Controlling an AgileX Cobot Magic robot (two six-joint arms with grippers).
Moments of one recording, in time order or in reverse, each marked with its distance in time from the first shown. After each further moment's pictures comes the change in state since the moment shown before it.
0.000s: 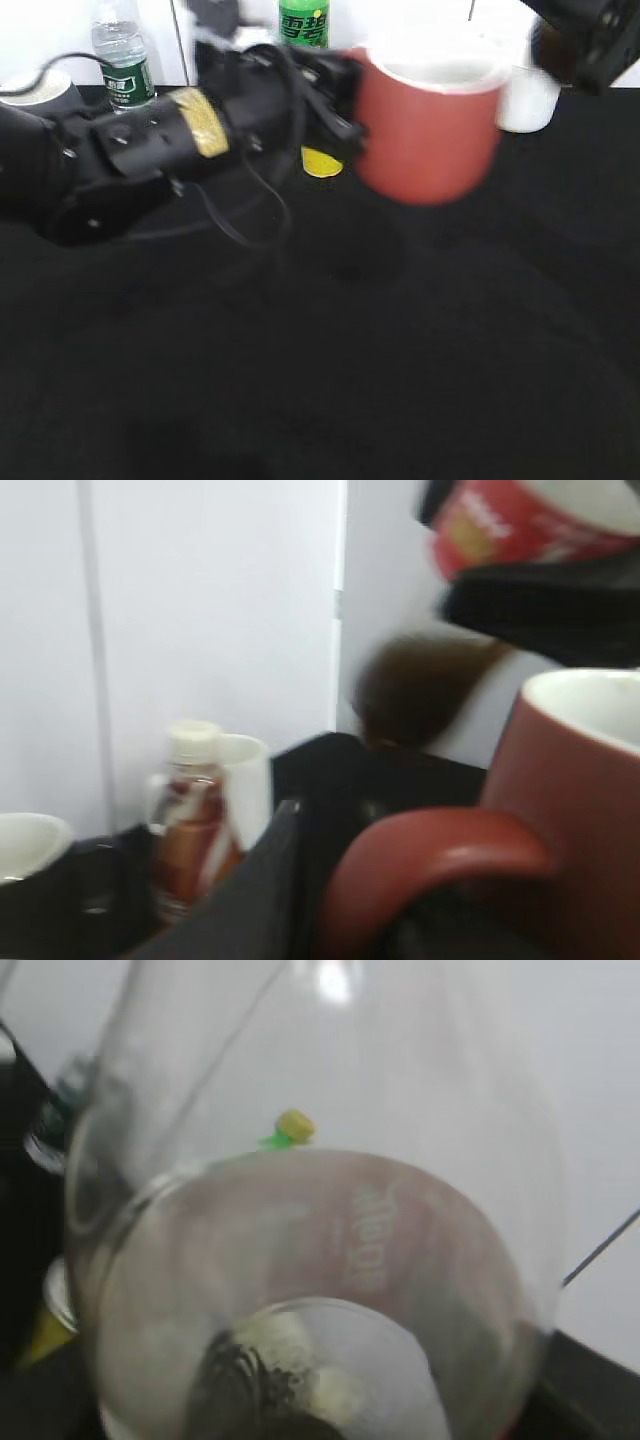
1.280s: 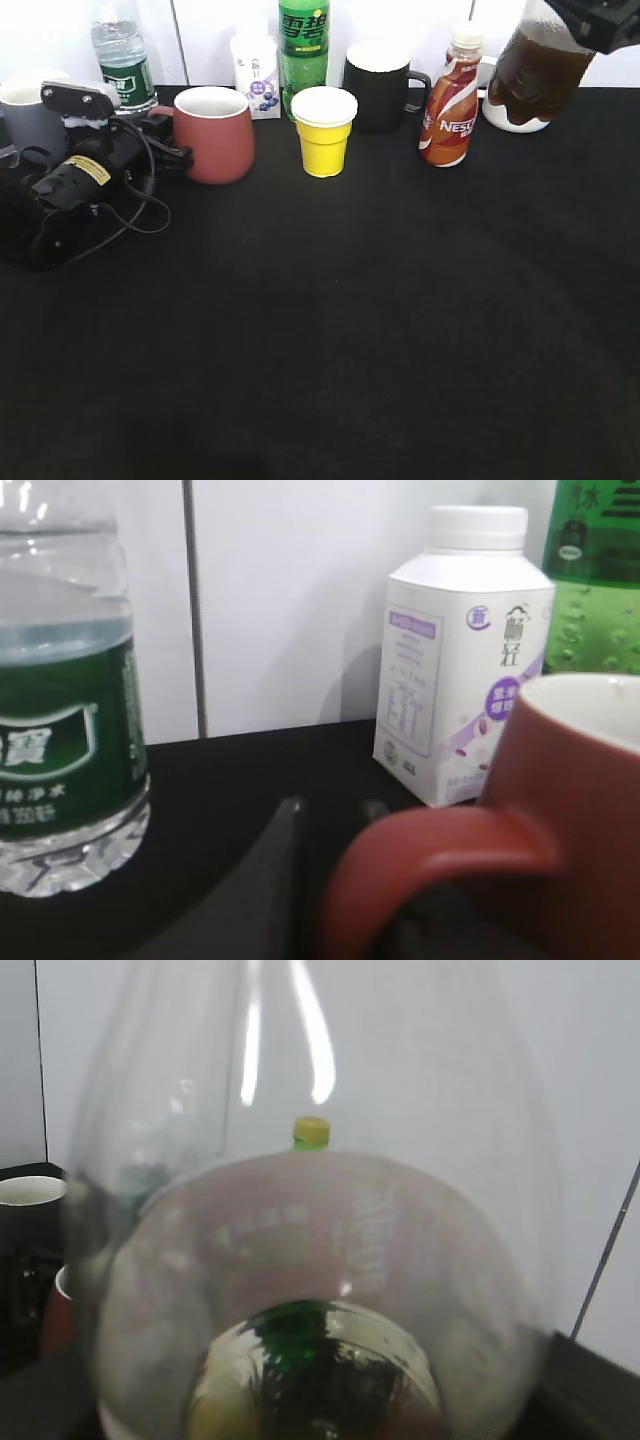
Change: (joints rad) left arm 0.442 0.443 -0.094 -0.280 -0.194 0.245; right arm 0.000 0.000 0.000 0.023 0.012 0.402
